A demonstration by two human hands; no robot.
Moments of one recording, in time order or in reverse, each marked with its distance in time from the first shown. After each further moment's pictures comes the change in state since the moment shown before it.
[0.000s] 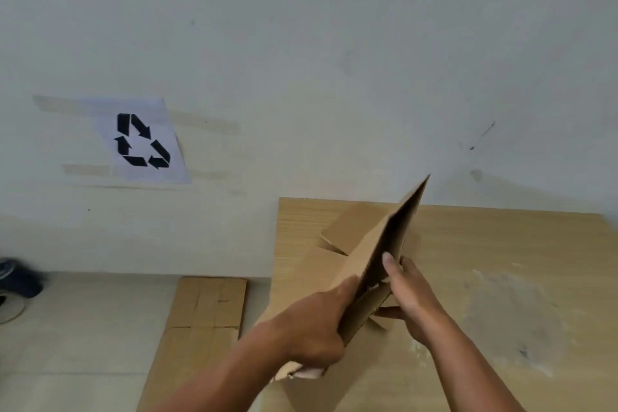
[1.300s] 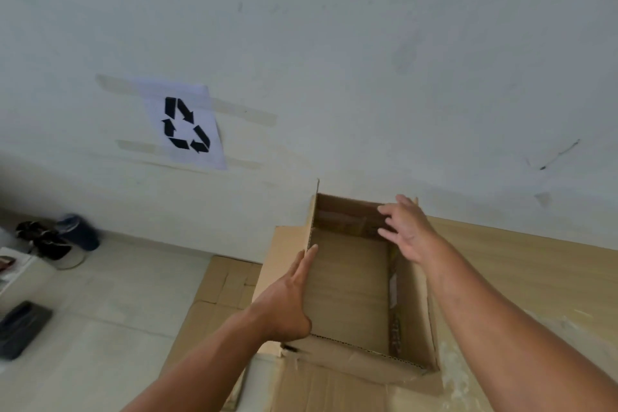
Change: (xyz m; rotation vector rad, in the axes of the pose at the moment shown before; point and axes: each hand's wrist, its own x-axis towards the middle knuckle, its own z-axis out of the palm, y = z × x) left_hand 0.016 -0.075 -0.014 -0.205 0.299 -0.286; right_hand 0.141 -0.090 0.051 0.208 -0.195 -0.045
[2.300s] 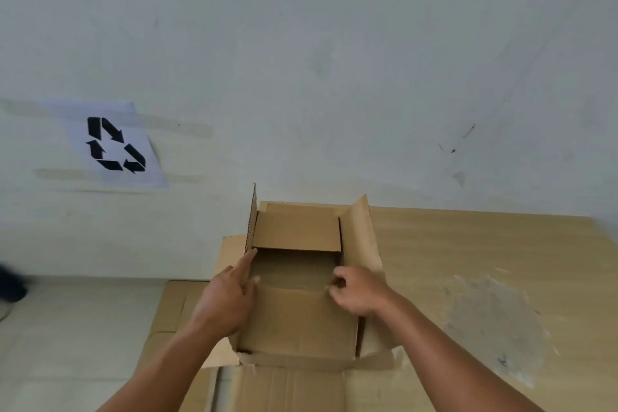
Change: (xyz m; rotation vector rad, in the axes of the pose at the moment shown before) left_hand 0.015 -0.005 0.010 0.109 0.363 -0.015; right_hand -0.098 0.073 -0.056 -1.131 -0.281 -0.144
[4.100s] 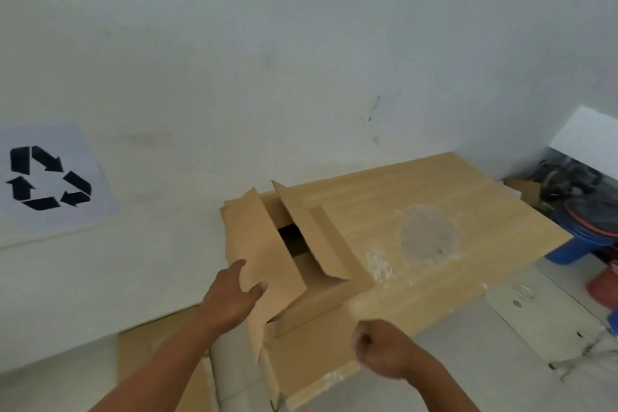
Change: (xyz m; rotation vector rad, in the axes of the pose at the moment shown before) left_hand -0.035 -0.085 -0.057 -0.092 -0.395 0.156; right_hand -0.165 -0.069 0.185 0.215 0.147 0.392
